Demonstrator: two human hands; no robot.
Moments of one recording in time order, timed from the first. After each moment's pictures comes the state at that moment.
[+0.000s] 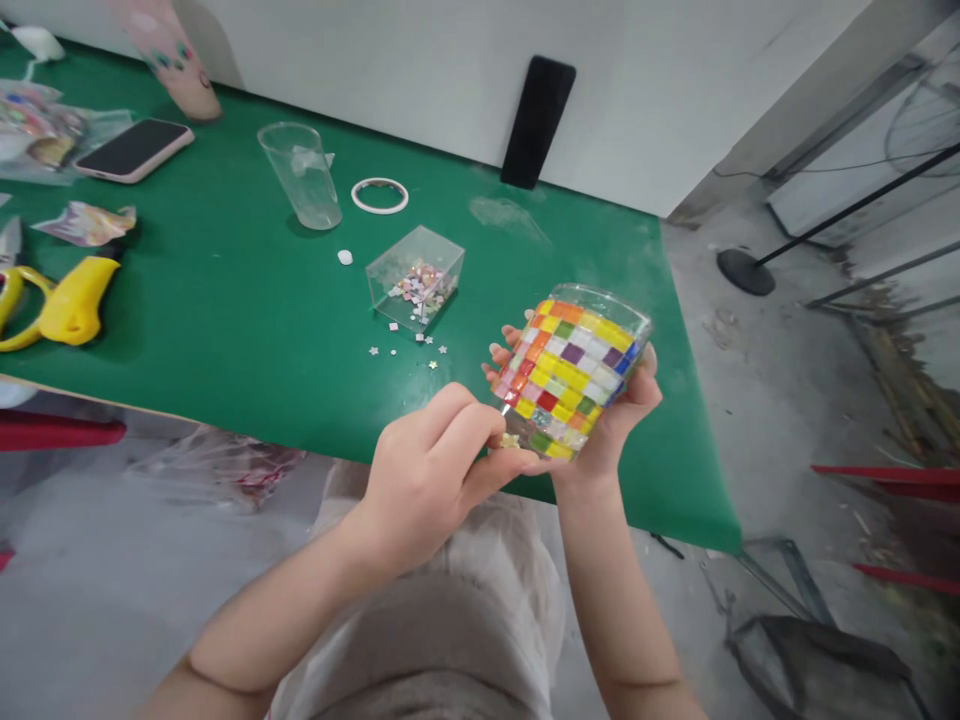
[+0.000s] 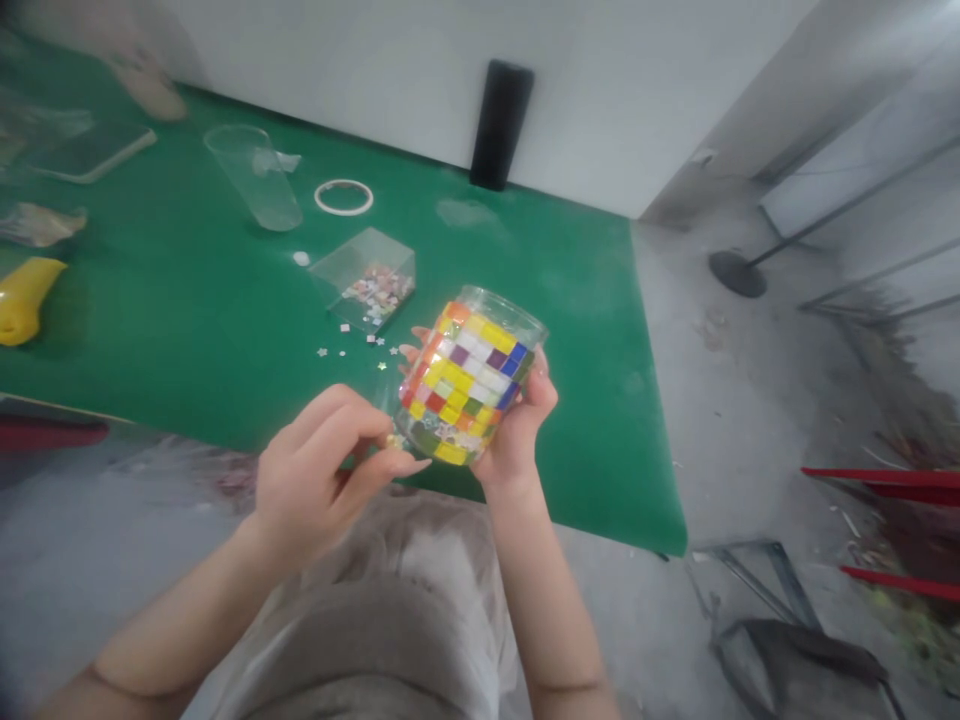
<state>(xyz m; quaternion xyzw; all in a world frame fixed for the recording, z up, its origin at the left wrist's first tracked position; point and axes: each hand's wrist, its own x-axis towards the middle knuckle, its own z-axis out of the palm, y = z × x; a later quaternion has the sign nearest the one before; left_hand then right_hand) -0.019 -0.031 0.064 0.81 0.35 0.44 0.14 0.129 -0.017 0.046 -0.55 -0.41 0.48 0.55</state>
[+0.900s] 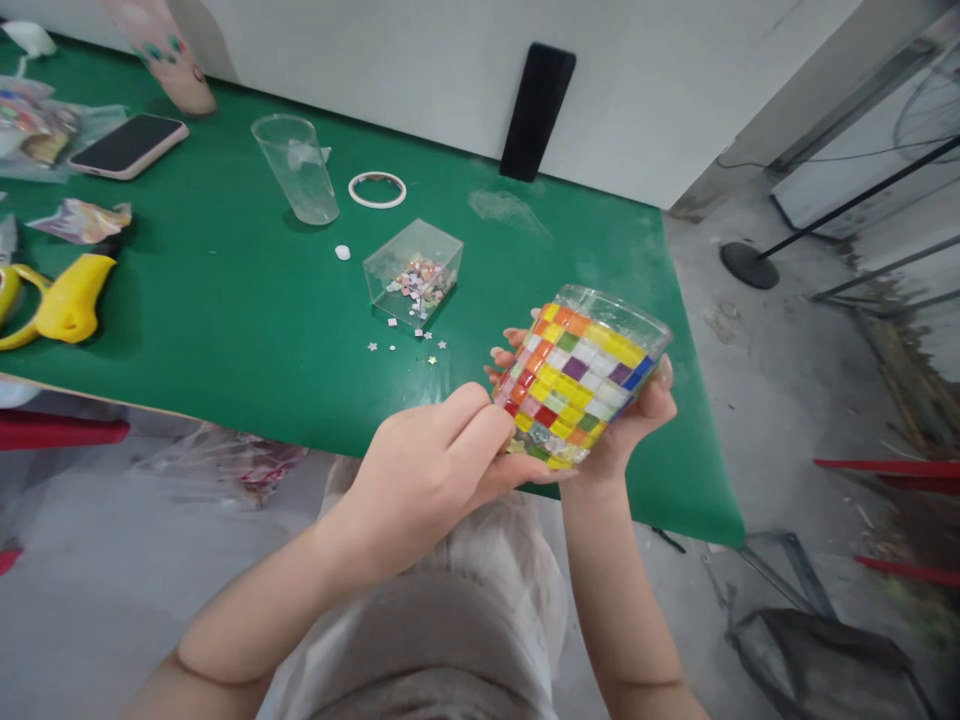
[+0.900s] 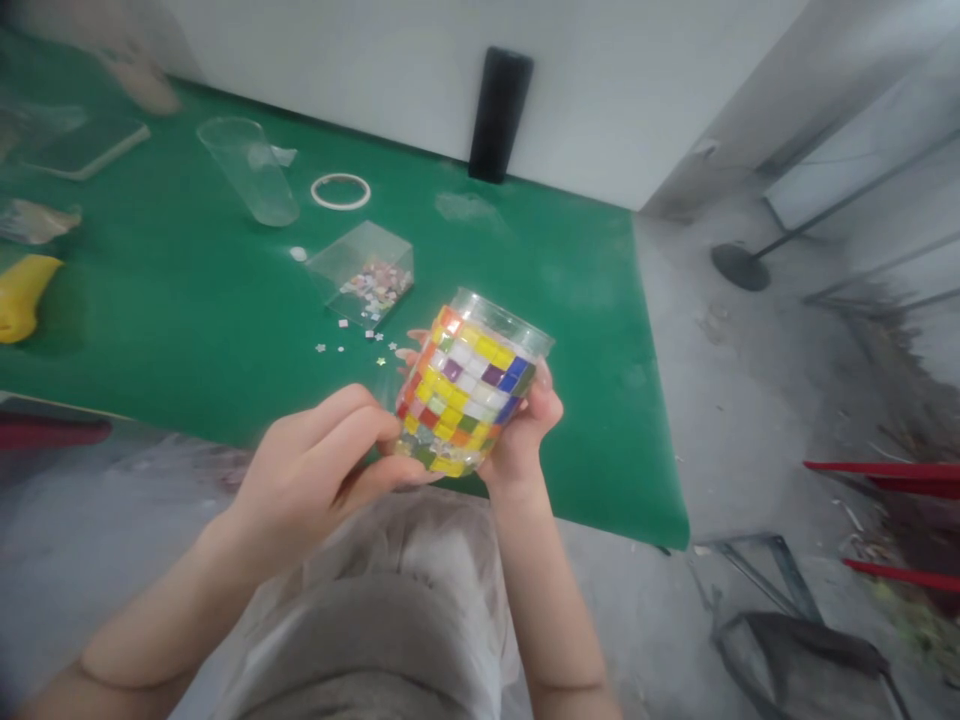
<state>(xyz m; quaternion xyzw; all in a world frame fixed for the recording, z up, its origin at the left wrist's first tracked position) -0.025 -0.030 0.073 0.88 0.34 0.33 0.09 0.131 -0.024 0.046 -0.52 -0.46 0.47 0.54</state>
